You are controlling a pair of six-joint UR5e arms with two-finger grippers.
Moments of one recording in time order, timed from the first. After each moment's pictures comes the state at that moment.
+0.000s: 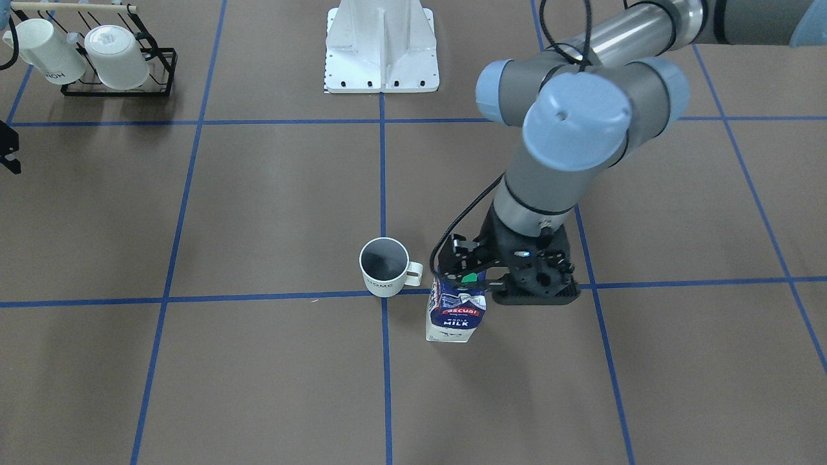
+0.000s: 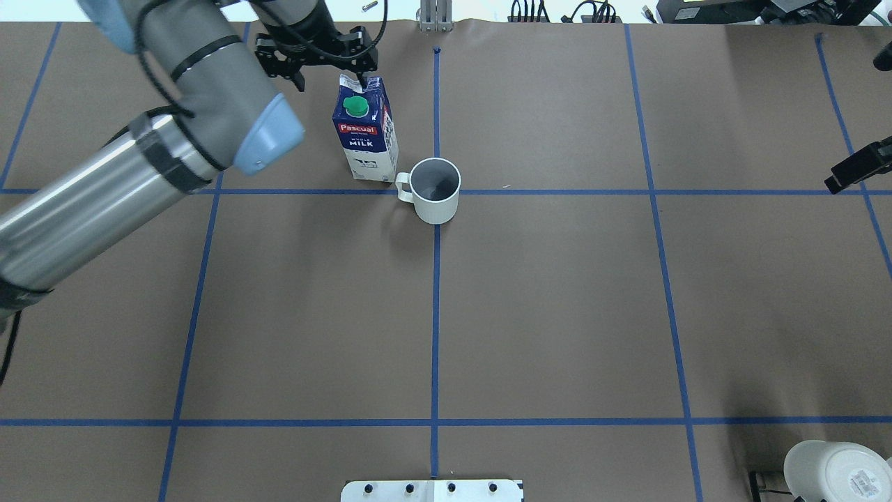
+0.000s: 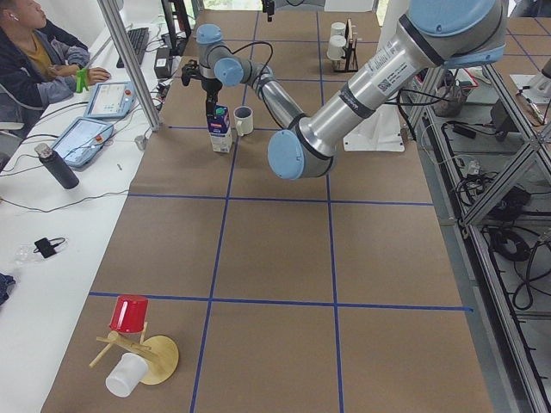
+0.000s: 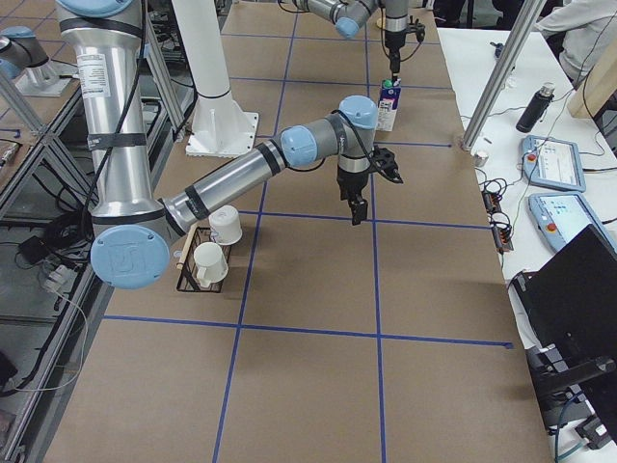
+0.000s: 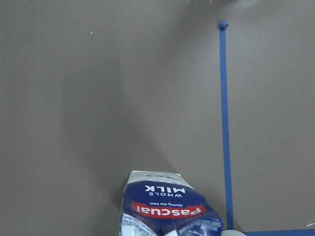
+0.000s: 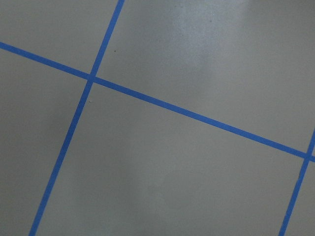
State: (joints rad) left arm -0.92 -2.37 -1.54 -1.60 -2.10 -0.95; right arm 1.23 -1.49 2.05 -1.78 2.22 0.15
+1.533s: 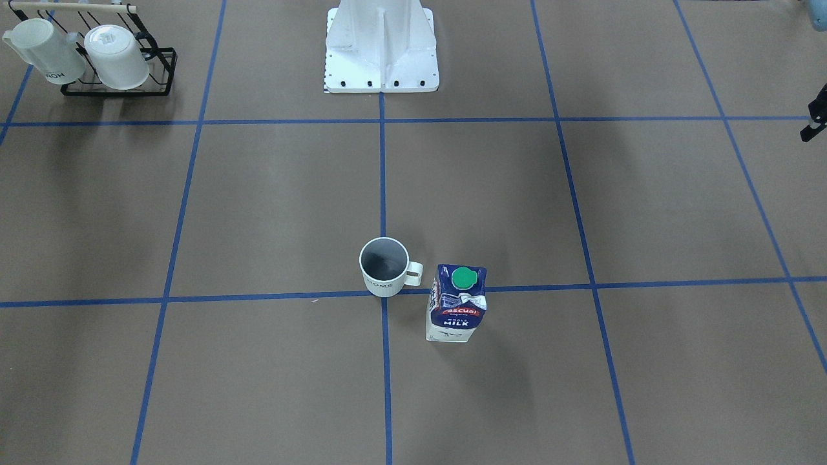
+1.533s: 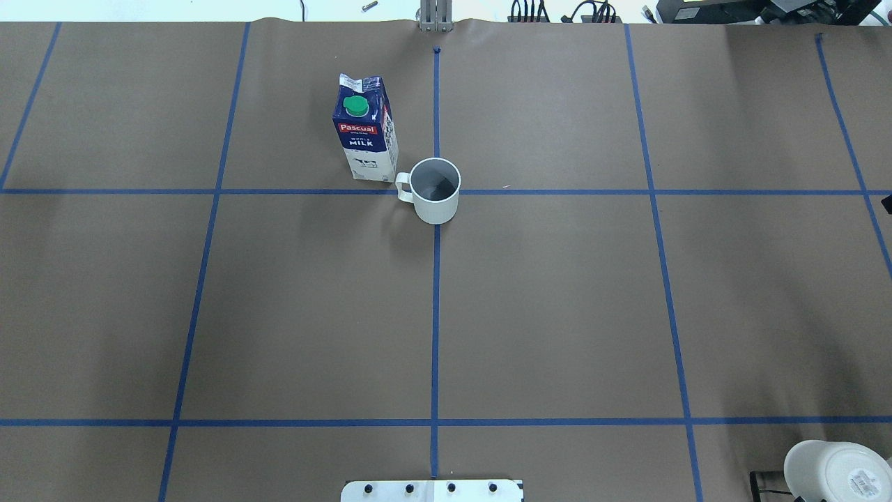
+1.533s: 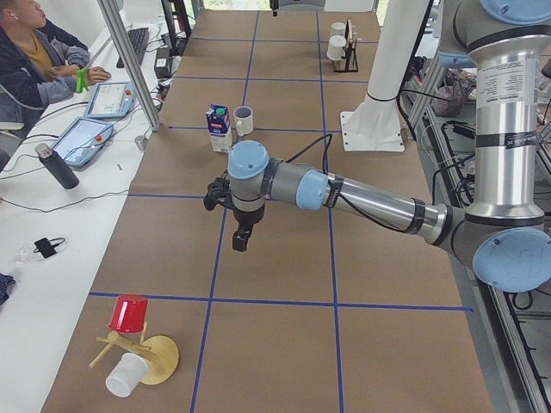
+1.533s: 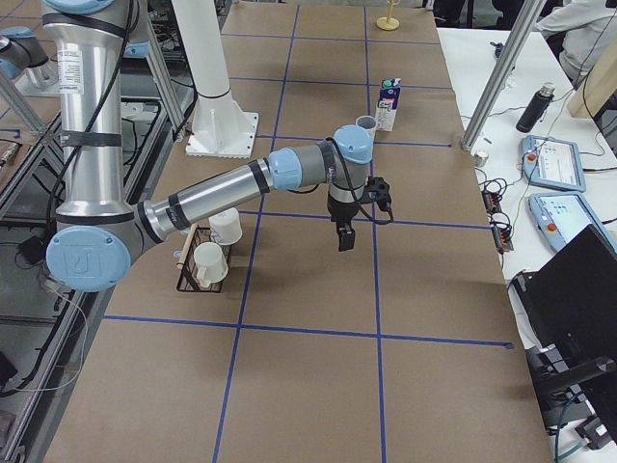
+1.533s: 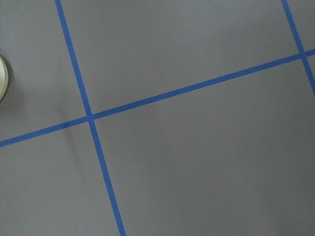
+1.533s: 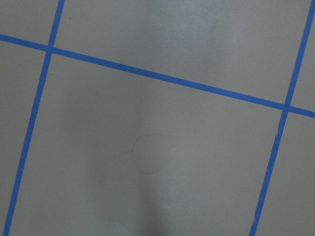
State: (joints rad) left arm -1.46 -1.49 -1.93 -1.55 -2.37 0.03; right arm 1.33 -1.60 2.01 -1.78 2.31 0.08
